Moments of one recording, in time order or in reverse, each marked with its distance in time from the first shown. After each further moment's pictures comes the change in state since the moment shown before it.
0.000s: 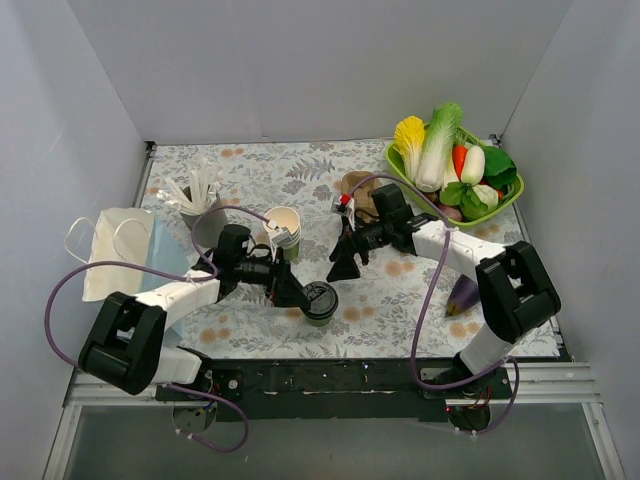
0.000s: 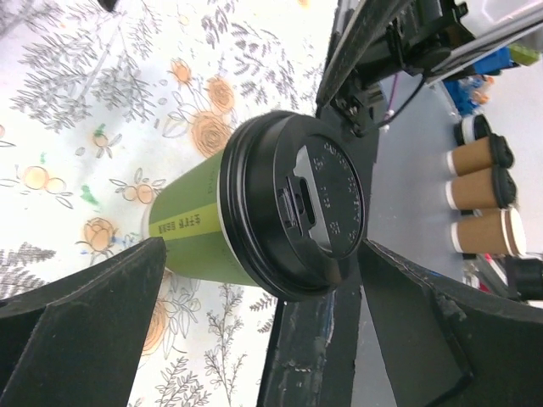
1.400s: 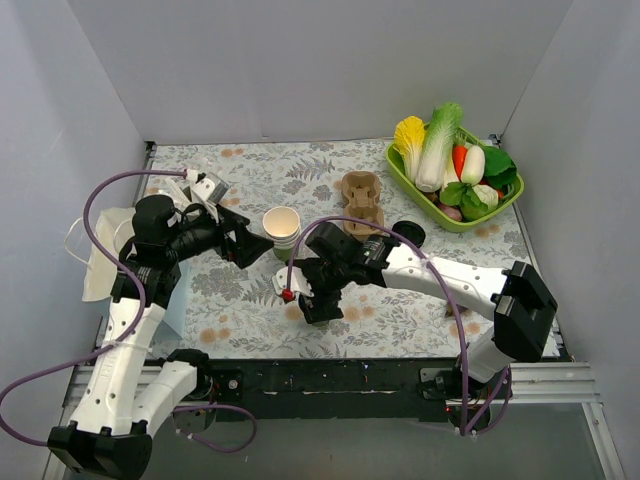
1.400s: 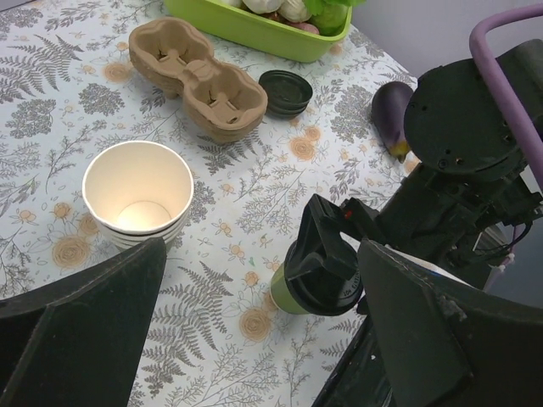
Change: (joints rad) left arm 0.232 -0.496 0.468 -0.599 -0.352 0.127; right arm 0.515 -0.073 0.209 -0.451 0.558 -0.671
